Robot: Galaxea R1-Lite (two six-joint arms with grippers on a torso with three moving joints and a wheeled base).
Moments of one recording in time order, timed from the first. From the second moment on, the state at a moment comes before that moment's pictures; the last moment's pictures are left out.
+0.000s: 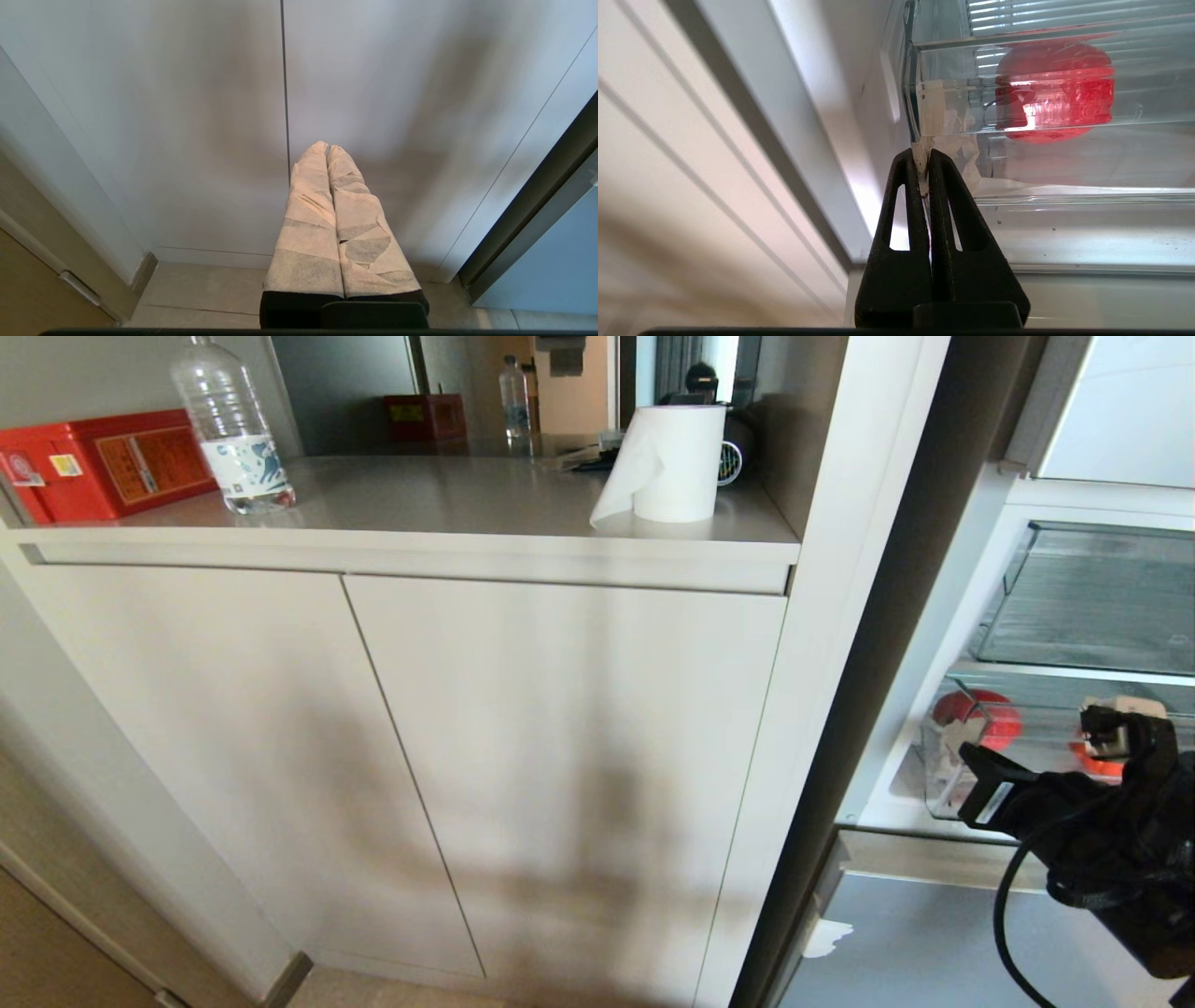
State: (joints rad) left arm -0.01 0.00 0.00 0.01 0.00 0.01; right arm 0.11 1.69 -0.20 -1.46 -0.18 0.16
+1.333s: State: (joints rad) left arm -0.01 0.00 0.00 0.01 0.00 0.01; right arm 0.08 1.02 -0.48 -0.43 -0.22 0.16
